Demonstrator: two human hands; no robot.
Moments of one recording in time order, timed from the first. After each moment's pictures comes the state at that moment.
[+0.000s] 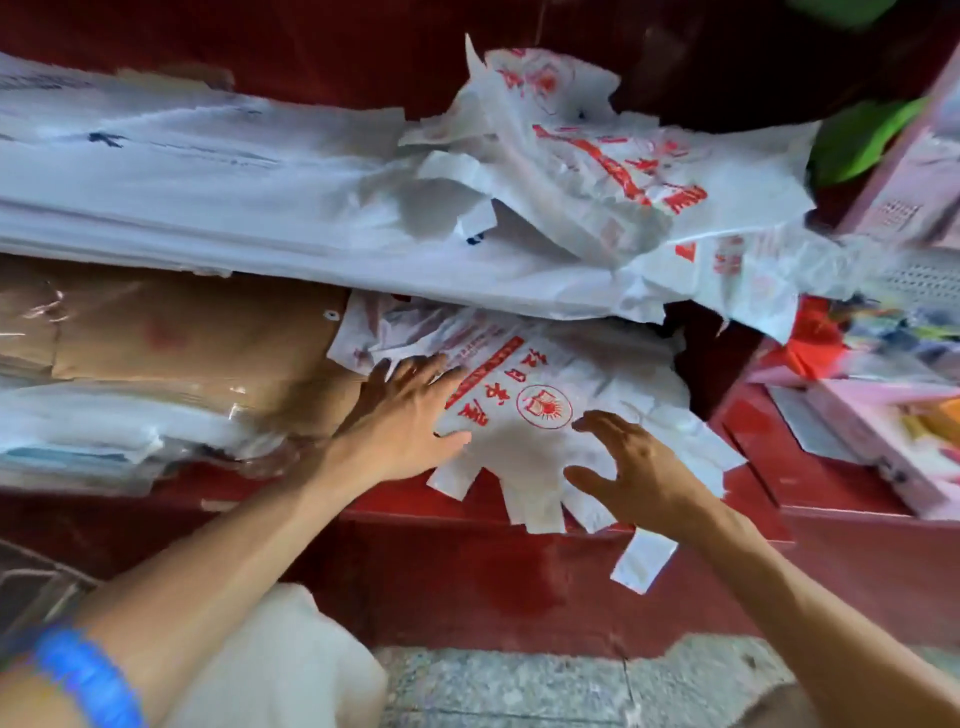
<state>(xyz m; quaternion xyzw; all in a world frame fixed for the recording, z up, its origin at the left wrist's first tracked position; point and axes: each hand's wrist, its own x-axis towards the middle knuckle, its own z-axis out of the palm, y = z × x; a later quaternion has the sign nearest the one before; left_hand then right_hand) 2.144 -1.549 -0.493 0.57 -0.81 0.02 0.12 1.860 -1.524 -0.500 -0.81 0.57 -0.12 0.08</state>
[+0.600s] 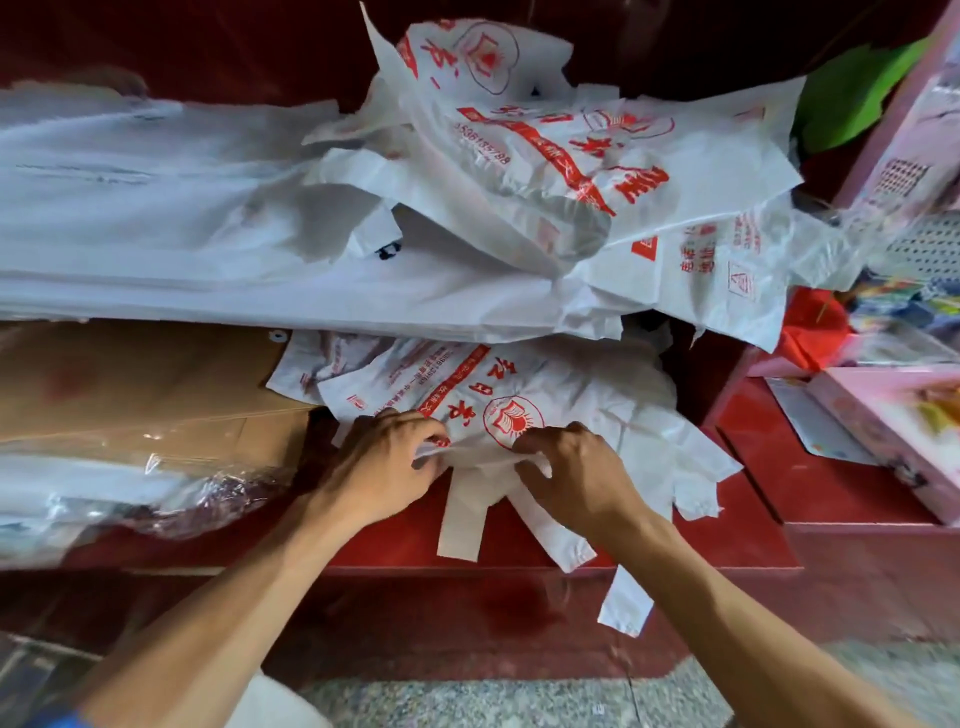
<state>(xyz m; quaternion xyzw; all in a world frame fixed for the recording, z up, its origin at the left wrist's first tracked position) 2.112 -1.579 -0.527 0.55 -0.80 -0.04 0.23 1.882 -1.561 -0.514 -0.80 0.57 -0.17 0.07</state>
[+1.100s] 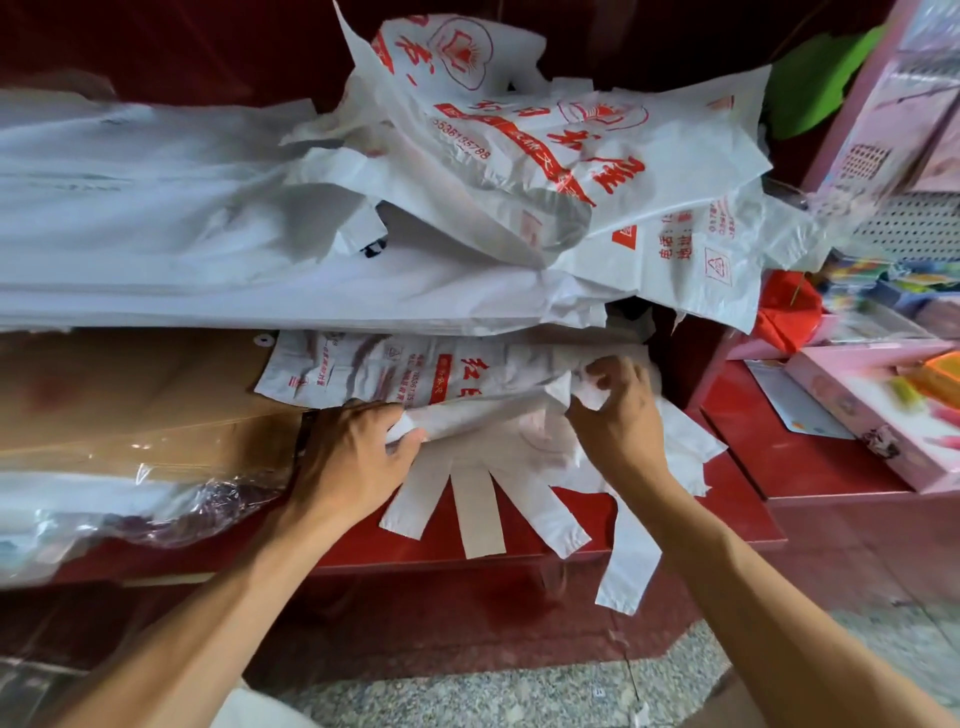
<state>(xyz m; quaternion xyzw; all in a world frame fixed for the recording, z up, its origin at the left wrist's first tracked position) 2.123 -1.565 -0.513 0.56 -0.77 0.03 0.30 1.863 -1.573 -0.495 -0.57 0.69 -0.42 0.14</state>
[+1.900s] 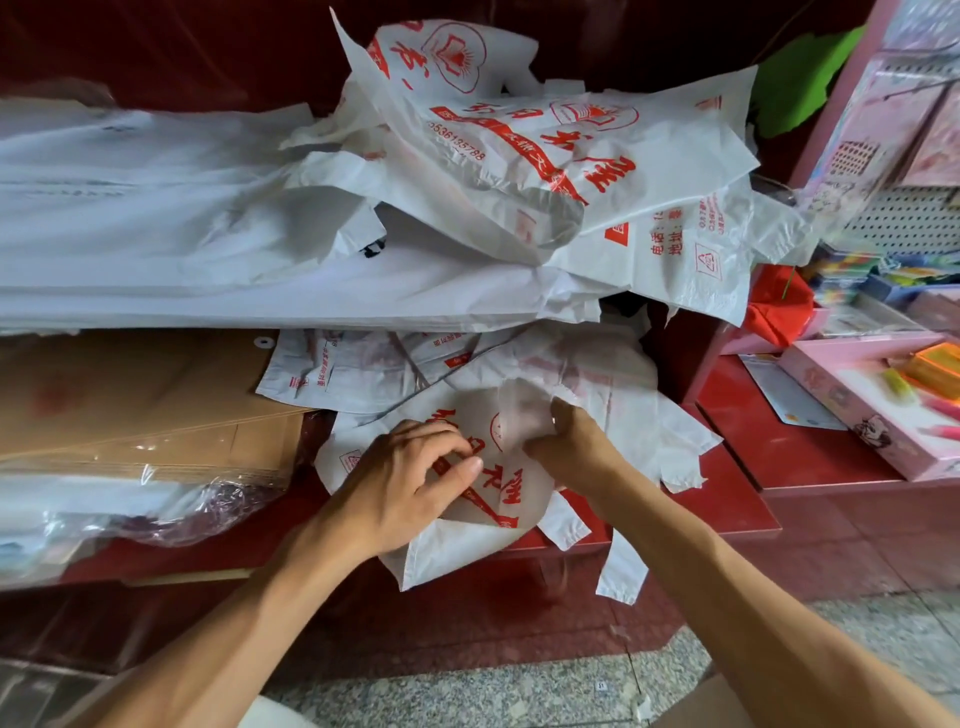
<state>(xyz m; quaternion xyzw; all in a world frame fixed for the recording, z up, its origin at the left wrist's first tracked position) 2.097 -1.537 -0.506 0.49 -0.82 -0.18 0.24 1.889 -1.559 -0.498 -0.56 0.64 -0.32 0.42</state>
